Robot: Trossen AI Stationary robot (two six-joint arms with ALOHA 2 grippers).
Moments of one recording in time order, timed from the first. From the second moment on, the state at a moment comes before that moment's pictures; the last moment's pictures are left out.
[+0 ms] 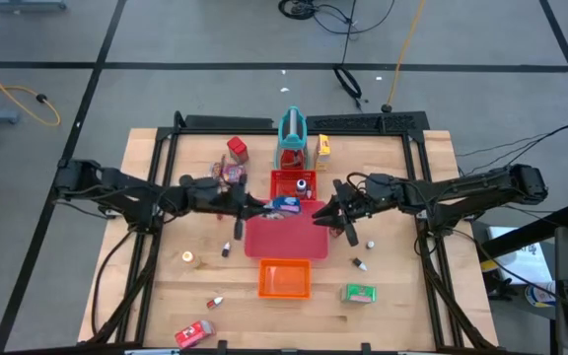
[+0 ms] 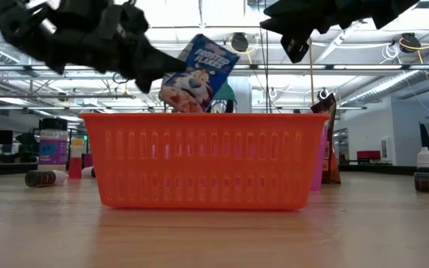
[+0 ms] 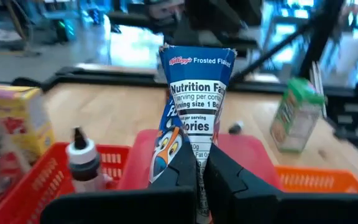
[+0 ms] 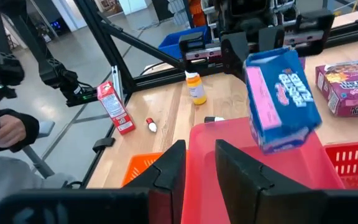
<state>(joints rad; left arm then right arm) 0.05 1.34 0.43 0.80 0.10 -0.07 0.03 1.16 0.70 0.21 -0.21 0.28</state>
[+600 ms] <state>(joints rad) -0.01 1.47 0.28 1.17 -0.06 -0.09 0.03 1.16 0.70 0.24 -0.15 0.23</state>
